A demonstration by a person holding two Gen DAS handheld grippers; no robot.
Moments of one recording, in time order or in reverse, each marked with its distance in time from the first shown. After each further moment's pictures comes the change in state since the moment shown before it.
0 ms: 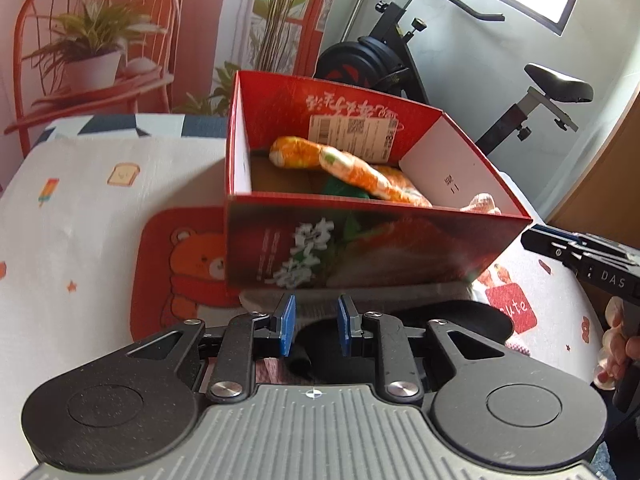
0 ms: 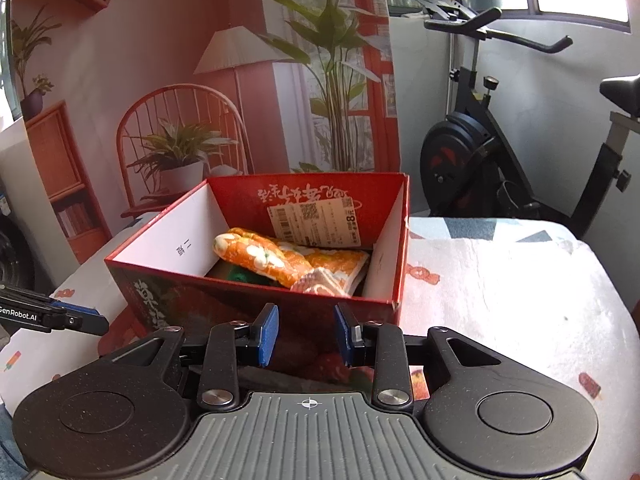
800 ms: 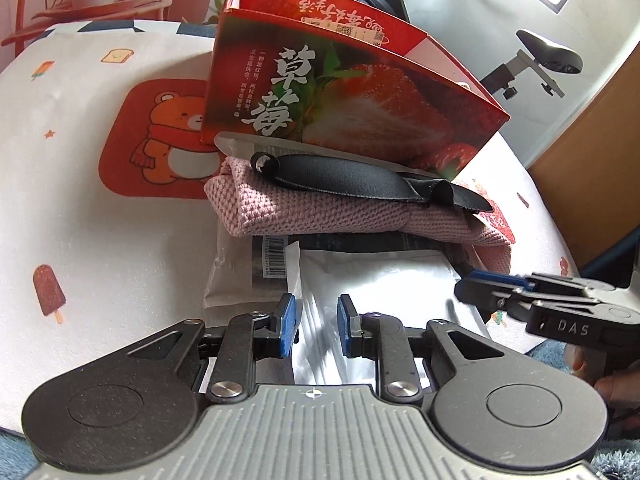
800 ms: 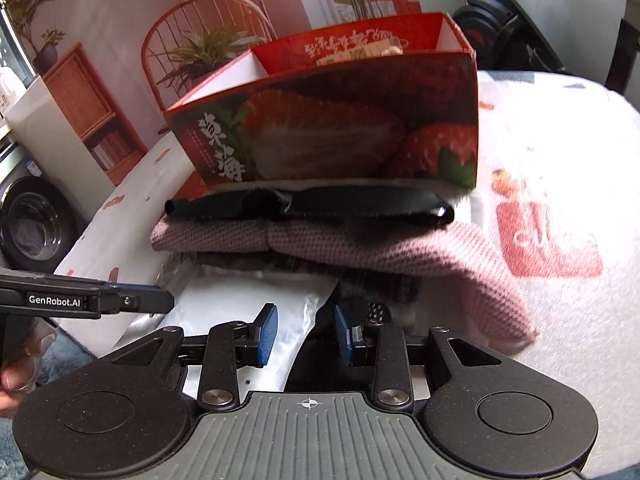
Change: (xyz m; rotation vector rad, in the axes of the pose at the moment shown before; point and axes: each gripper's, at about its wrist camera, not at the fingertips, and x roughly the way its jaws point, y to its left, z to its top) left arm 0.004 -0.003 -0.099 -0.077 0.115 -0.086; right arm -0.011 0.046 -0.104 0.124 0.280 0.130
